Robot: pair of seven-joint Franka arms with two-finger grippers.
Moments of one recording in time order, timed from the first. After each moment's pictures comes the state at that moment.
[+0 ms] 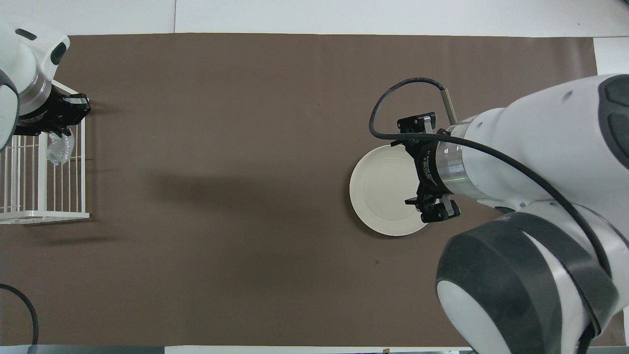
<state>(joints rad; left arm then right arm) -0.13 0.19 -0.07 -1.42 0.19 1.51 -0.54 0.49 -0.05 -0.09 -1.73 0.15 1.80 1.72</state>
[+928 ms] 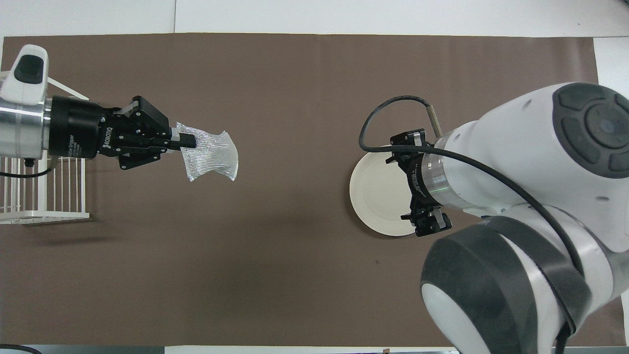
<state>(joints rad) -0.05 -0.05 -0.07 -1.86 -1.01 1.76 -0.32 0.50 -0.03 -0.08 -1.72 0.15 1.72 1.75</state>
